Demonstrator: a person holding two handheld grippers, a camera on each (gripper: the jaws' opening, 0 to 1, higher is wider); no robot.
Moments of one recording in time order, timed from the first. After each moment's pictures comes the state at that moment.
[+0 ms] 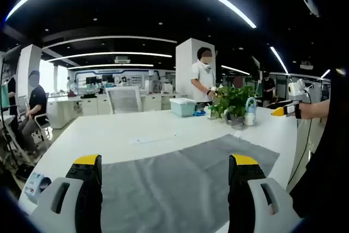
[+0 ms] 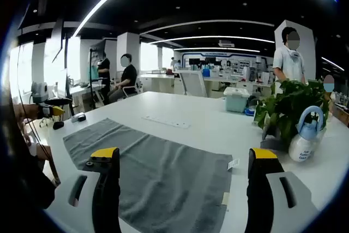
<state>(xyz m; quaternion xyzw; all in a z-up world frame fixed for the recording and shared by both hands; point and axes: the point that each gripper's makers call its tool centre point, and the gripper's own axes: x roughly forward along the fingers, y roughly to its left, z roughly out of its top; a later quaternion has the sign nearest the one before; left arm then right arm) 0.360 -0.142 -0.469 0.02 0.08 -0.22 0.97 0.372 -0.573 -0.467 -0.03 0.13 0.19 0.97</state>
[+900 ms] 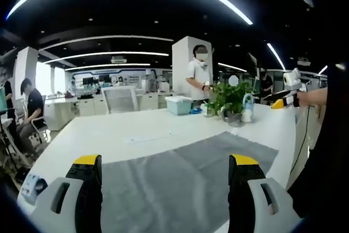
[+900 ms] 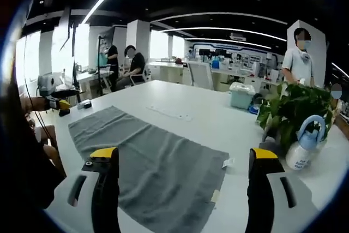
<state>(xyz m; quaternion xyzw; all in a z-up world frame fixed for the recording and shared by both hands) 0.361 -0.166 -0.472 0.03 0.08 -0.24 0.97 0.369 -0.585 -0.450 -0.07 0.17 0.23 0.96</state>
